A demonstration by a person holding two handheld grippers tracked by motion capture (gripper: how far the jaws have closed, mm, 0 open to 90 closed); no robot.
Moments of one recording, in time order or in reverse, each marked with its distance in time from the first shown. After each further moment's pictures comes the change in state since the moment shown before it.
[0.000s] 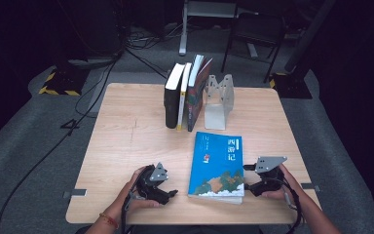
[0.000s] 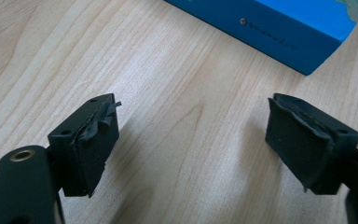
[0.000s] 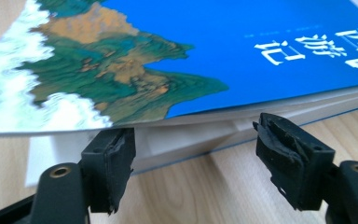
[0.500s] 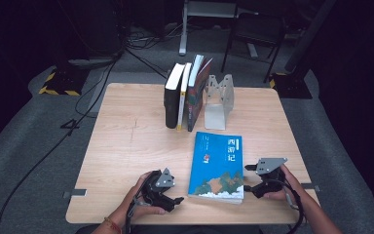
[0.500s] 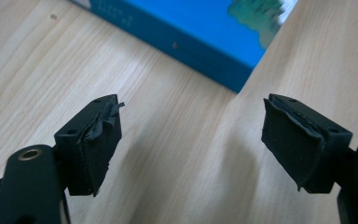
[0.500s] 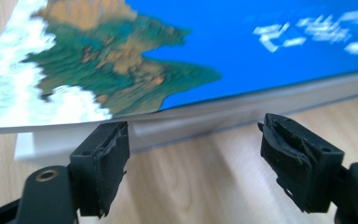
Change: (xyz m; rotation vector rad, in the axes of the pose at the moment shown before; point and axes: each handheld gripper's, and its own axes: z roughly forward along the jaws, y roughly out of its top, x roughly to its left) left arm -0.031 0.016 -0.007 -0.020 -0.077 0.031; right arm 0.000 -0.003 -0.001 0.004 -0.022 -0.026
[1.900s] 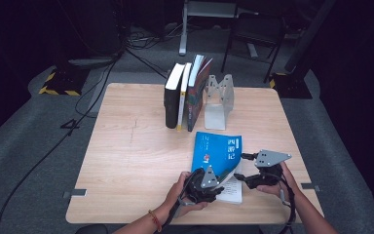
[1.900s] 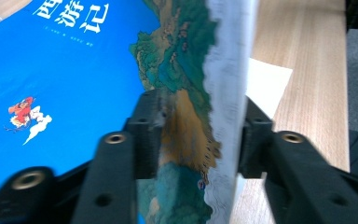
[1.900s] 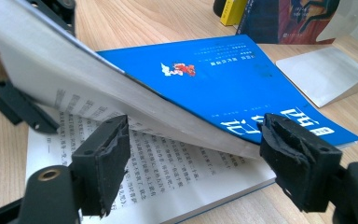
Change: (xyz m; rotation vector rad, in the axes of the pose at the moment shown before) left arm -0.043 0.082 0.061 -0.110 0.018 0.096; right arm 0.004 0.033 -0.009 -0.165 -0.099 0.020
